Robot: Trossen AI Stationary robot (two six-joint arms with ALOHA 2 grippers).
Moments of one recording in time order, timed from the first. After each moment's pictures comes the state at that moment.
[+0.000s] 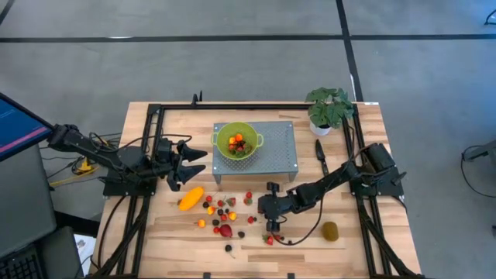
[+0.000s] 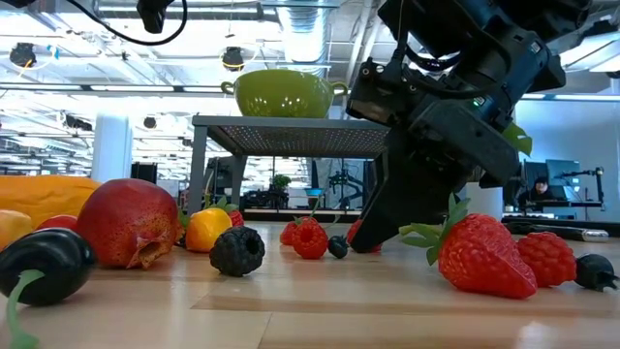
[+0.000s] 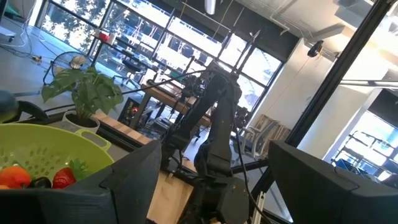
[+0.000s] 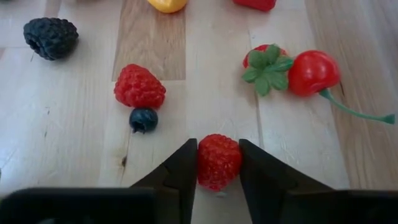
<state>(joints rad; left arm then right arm) -0.35 0.73 0.47 0.45 -0.49 -0.42 0.36 1.93 0.95 0.06 0.25 0.31</state>
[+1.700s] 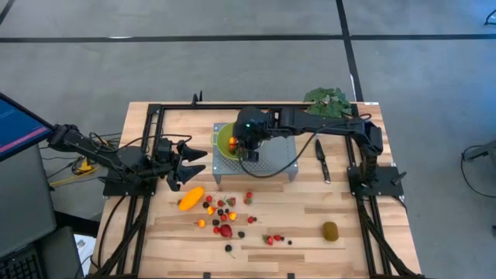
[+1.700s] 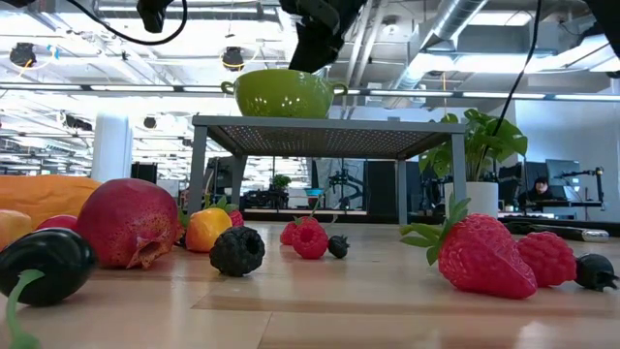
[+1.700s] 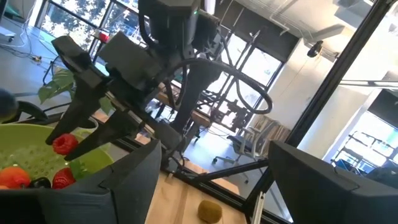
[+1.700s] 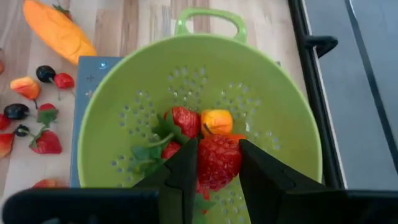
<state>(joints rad) -0.35 0.73 0.47 0.46 -0.49 -0.42 -0.13 1.93 1.90 -0.86 0.12 -0.19</state>
